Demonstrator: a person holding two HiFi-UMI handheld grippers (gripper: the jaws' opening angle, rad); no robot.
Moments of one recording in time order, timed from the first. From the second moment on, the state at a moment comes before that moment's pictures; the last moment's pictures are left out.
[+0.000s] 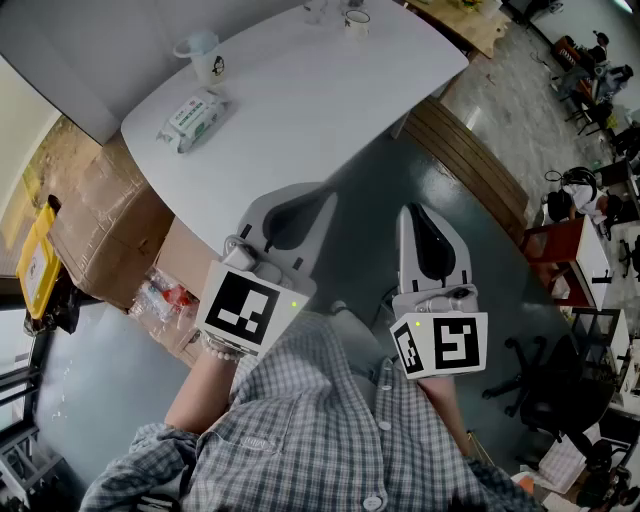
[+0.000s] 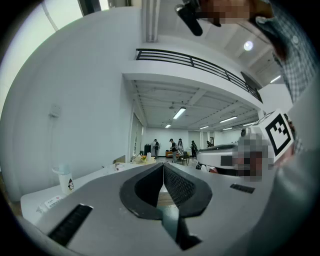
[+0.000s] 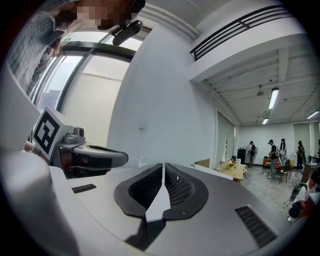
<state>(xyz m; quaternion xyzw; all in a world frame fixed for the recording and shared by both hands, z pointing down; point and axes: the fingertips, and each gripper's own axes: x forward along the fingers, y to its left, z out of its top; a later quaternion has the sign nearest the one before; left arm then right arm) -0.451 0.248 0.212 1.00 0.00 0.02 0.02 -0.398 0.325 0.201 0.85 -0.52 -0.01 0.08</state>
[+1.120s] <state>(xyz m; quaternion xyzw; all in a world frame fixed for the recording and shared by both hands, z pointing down) -0.364 0.272 0.220 1.00 0.02 0.04 0.02 -0.299 0.359 0.215 0.86 -0.50 0.02 0.04</state>
